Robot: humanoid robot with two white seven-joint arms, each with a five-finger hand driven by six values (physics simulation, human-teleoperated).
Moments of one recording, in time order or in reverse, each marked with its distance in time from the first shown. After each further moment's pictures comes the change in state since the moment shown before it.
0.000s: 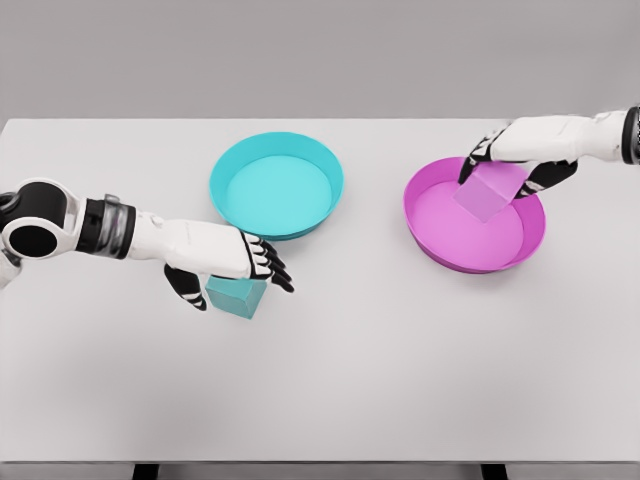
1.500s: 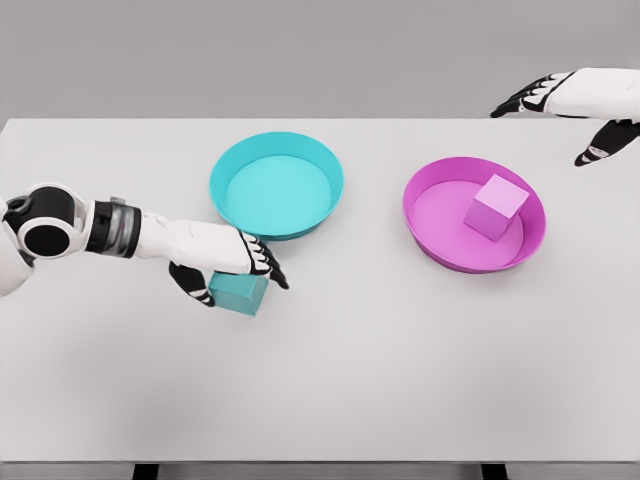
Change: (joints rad) left arm 0.023 -0.049 0.003 0.104 -0.002 0.000 0.000; right arm -0.015 -0.093 -0.121 -0.018 -0.008 0.000 0.000
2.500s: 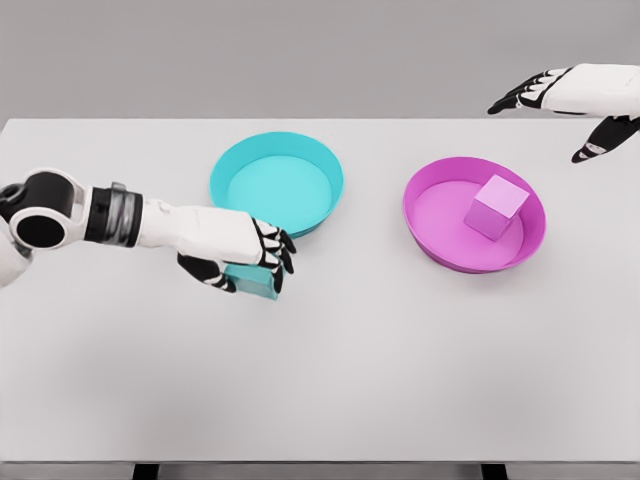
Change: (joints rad) left arm -0.008 0.009 0.066 -0.096 0.009 0.000 0.000; right arm -0.009 0.007 -0.001 -0.001 -0.001 0.000 0.000
